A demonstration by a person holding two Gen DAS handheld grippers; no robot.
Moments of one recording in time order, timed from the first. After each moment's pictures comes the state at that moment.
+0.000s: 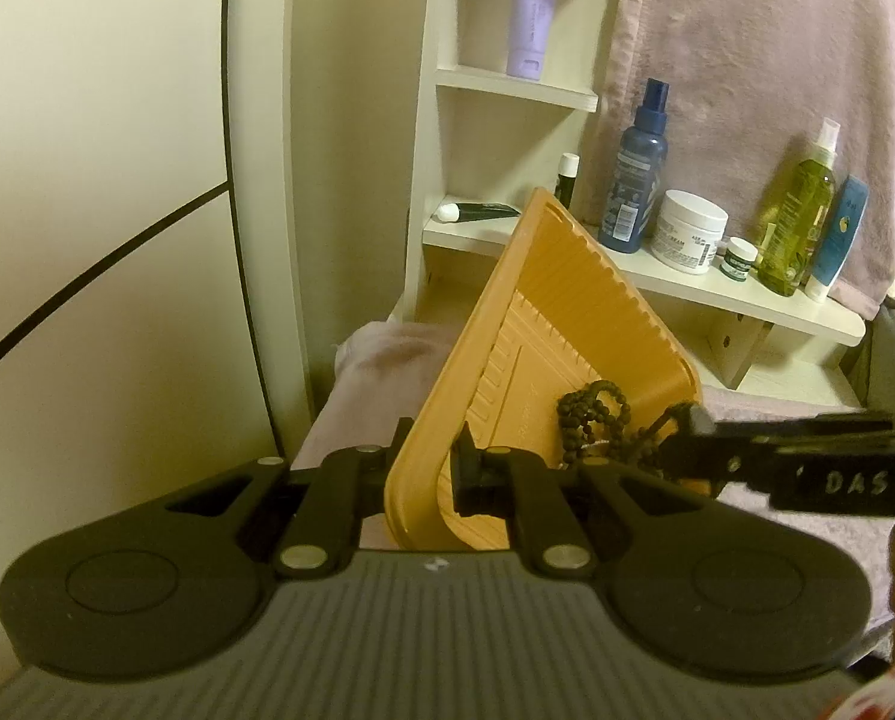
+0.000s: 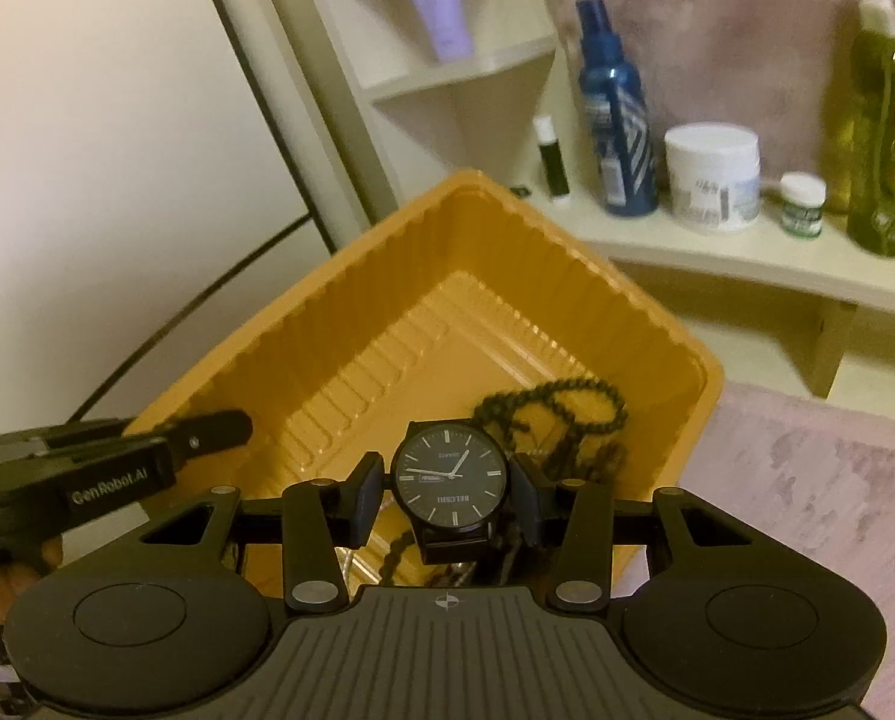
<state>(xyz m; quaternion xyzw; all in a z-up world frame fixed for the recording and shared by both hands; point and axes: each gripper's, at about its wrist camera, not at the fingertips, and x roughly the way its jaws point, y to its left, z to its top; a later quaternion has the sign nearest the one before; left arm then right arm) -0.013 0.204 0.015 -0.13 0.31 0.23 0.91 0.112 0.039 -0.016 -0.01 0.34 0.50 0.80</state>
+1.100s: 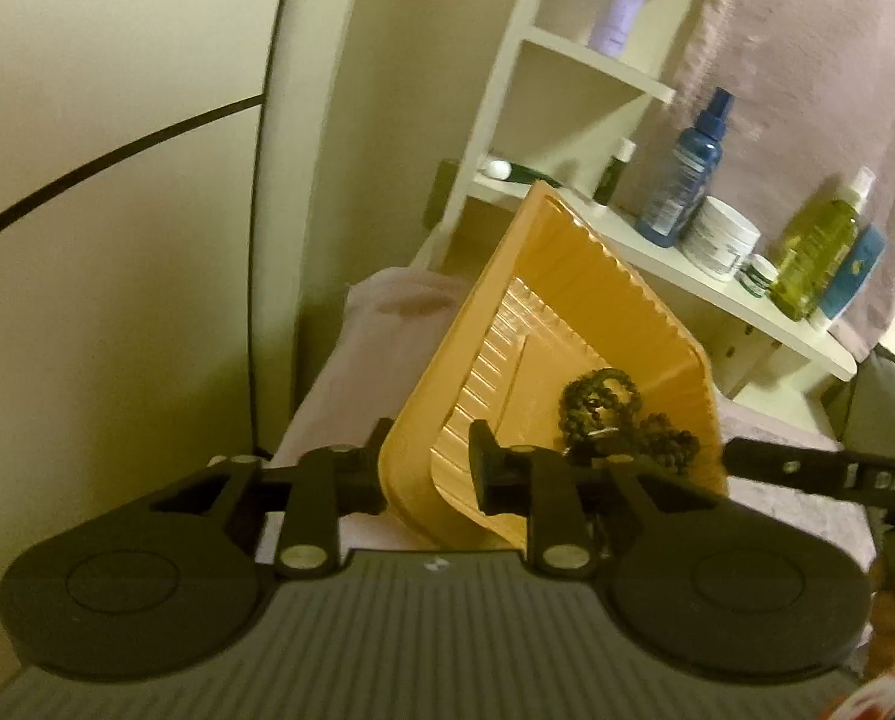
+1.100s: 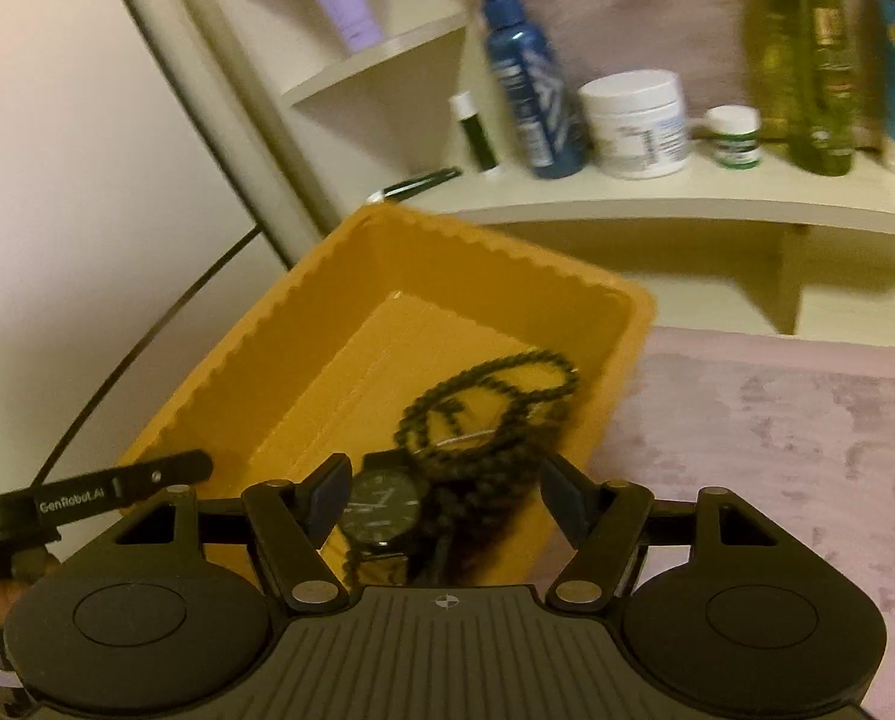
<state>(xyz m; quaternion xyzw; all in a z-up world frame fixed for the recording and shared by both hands) -0.030 0.249 -0.018 -0.23 0.32 0.21 0.90 0.129 0.019 -0.020 0.04 0.37 0.45 0.81</state>
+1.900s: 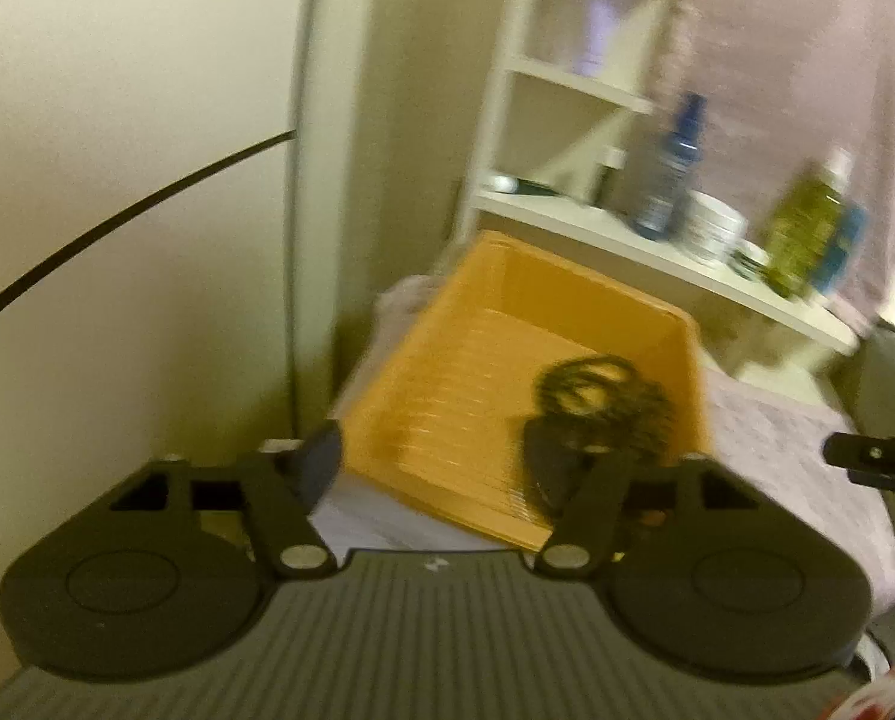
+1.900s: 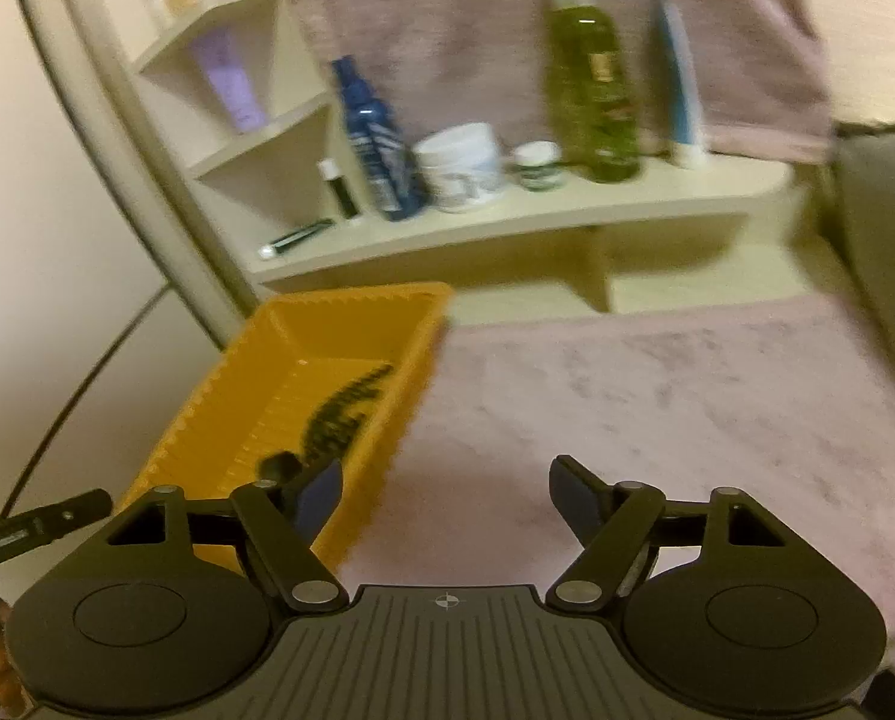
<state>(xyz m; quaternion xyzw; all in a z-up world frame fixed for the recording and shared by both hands) -0.068 0.212 0.013 -0.18 0.31 0.23 0.90 0.088 -0.060 -0.001 0.07 0.36 0.33 0.87</state>
